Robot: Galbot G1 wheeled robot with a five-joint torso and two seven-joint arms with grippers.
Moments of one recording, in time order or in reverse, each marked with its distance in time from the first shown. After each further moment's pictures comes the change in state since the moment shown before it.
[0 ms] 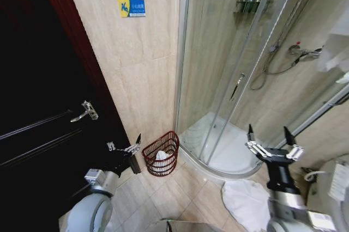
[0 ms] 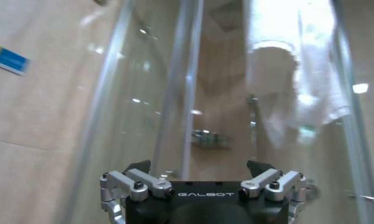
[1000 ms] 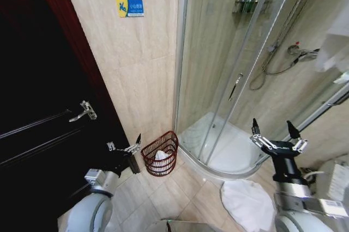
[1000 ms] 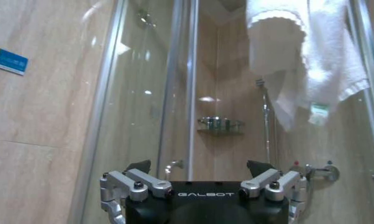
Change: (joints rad) left arm 0.000 0.000 0.000 0.000 0.000 0.000 0.000; right arm 0.031 -0.148 -0.032 0.002 0.106 -0.094 0.042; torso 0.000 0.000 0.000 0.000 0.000
